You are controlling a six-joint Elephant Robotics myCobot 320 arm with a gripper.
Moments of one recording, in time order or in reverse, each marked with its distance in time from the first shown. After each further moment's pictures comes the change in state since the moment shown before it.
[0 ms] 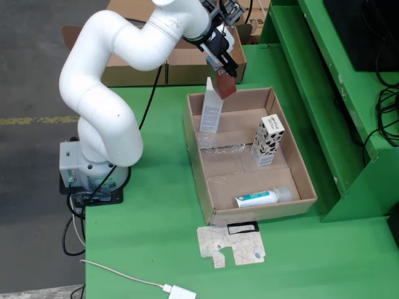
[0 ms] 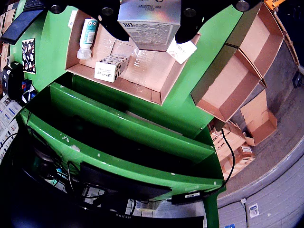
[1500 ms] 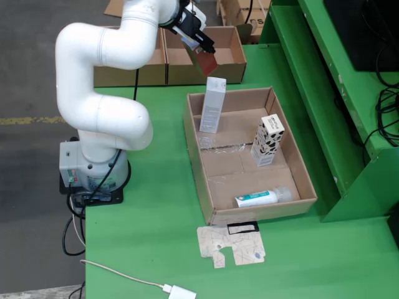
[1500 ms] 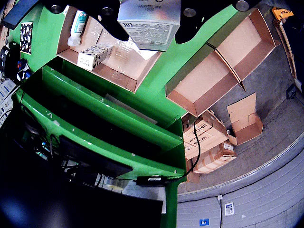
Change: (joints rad) arm 0.580 0.259 0.049 -0.351 -0.299 0.316
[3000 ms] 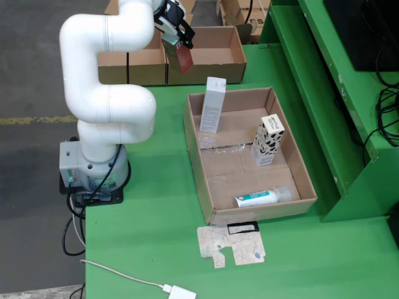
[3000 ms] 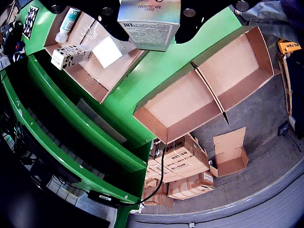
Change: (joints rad) arm 0.235 -0.080 -0.100 -0.009 0.017 0.081
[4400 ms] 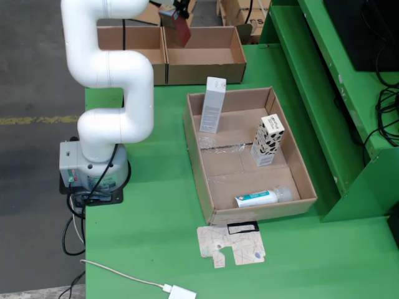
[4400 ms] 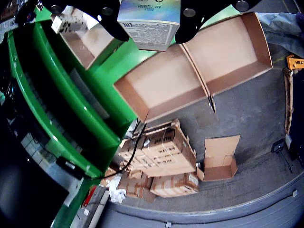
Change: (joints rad) arm 0.024 -0.597 0.572 0.020 -0.023 -0.147
